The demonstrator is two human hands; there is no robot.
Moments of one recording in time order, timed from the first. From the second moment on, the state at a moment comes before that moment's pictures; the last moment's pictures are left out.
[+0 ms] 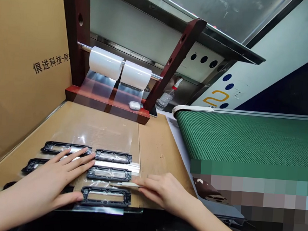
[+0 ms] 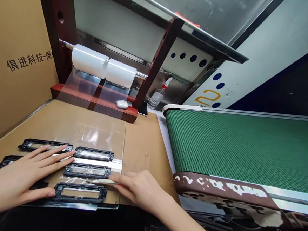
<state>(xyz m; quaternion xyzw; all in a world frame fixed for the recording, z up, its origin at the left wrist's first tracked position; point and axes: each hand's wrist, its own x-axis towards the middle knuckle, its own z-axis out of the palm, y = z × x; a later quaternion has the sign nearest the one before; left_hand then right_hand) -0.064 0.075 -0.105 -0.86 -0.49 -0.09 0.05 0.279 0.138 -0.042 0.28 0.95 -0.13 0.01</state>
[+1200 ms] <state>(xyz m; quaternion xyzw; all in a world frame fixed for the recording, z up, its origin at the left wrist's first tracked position) -0.059 0.121 -0.088 -0.84 -0.54 -0.03 -0.07 0.214 0.179 -0.046 0.24 0.97 -0.09 -0.01</state>
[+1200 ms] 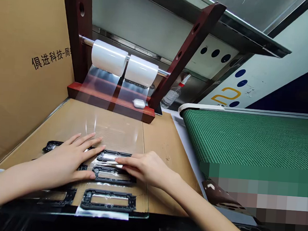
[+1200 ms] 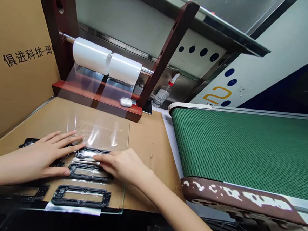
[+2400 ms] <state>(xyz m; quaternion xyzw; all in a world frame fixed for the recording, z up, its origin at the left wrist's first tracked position) -0.135 0.098 -0.066 -0.71 -0.66 -0.17 -0.16 0.249 0.137 -0.020 0.32 0.94 -0.10 -0.11</state>
